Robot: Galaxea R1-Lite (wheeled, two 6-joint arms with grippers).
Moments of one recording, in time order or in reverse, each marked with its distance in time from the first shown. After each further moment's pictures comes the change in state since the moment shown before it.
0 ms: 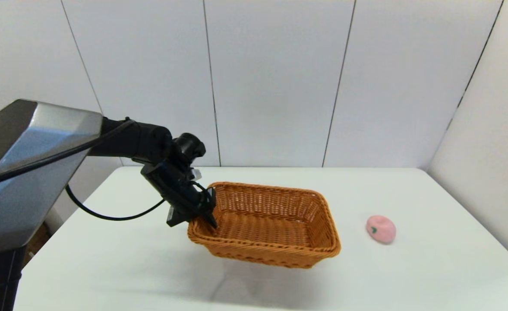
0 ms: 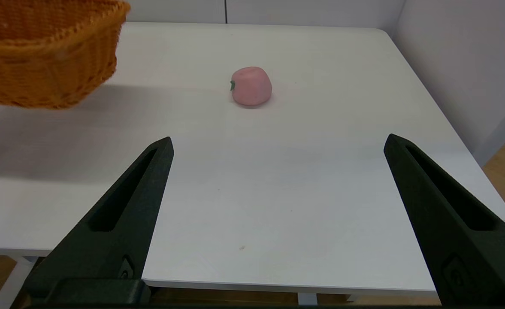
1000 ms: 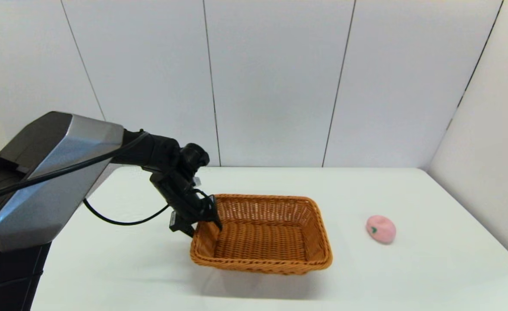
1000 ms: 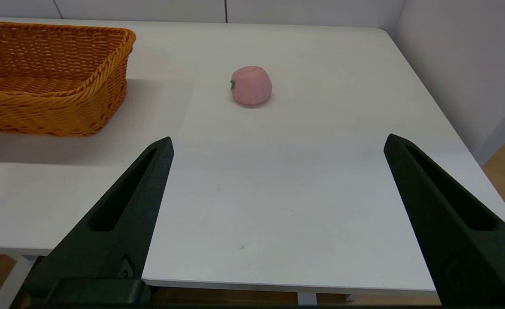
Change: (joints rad) left arm 0.005 0.084 -0.012 -0.038 0.075 -0.029; right arm 0.000 0.000 0.000 0.001 0.000 -0.001
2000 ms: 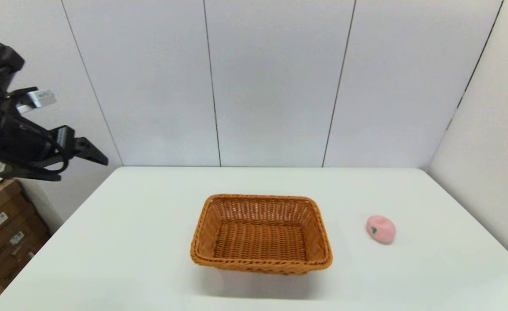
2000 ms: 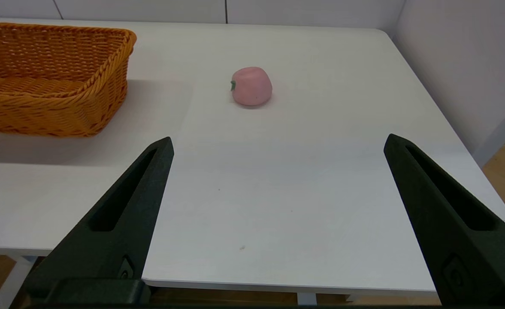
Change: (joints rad) left arm 0.436 -0.671 0.110 0.138 0.140 0.373; right arm 0.000 0.000 -0.001 0.000 0.000 0.000
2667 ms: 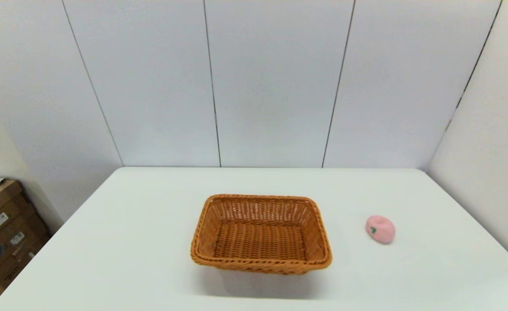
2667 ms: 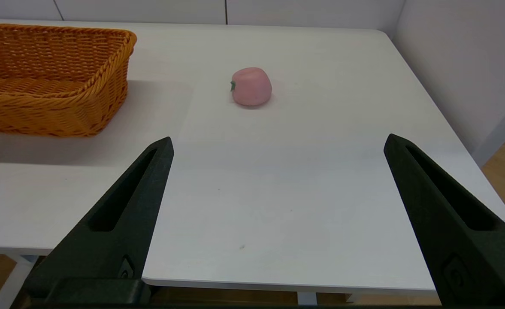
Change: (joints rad) left arm 0.061 -0.759 0.517 -0.036 0.001 0.085; right arm 0.000 0.000 0.001 -0.001 0.000 0.001
